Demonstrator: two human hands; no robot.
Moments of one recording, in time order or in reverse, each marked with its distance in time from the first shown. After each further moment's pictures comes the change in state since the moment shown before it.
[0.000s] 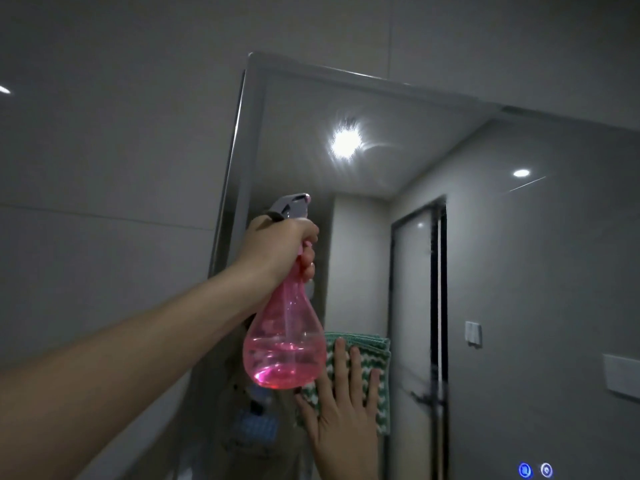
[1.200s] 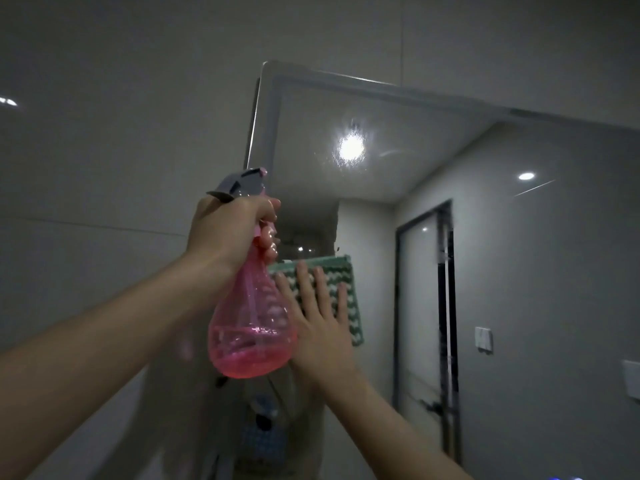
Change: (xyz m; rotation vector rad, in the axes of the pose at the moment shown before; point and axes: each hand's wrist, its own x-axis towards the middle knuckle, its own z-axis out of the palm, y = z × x) left_hand 0.002 0.032 -0.053 -0.023 0.136 0.149; right_hand 0.122 -0.055 -0.008 -0.033 0.018 -0.223
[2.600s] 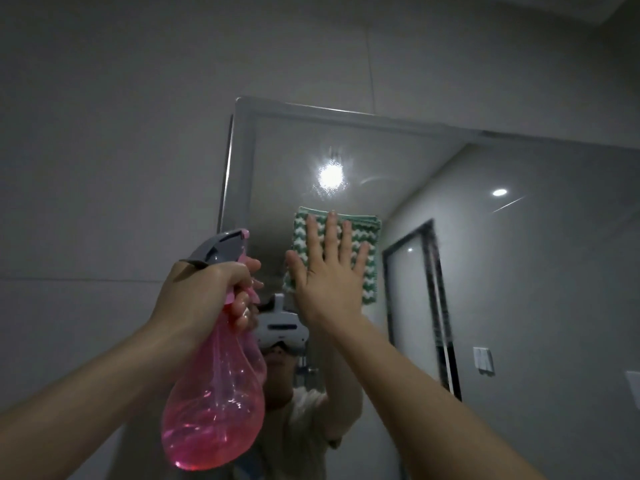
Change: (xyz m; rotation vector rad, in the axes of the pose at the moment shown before) left_hand 0.091 -0.070 -0.044 0.386 -0.210 -0.177; right_hand 0.103 0.041 -0.035 0.149 -0.002 0.291
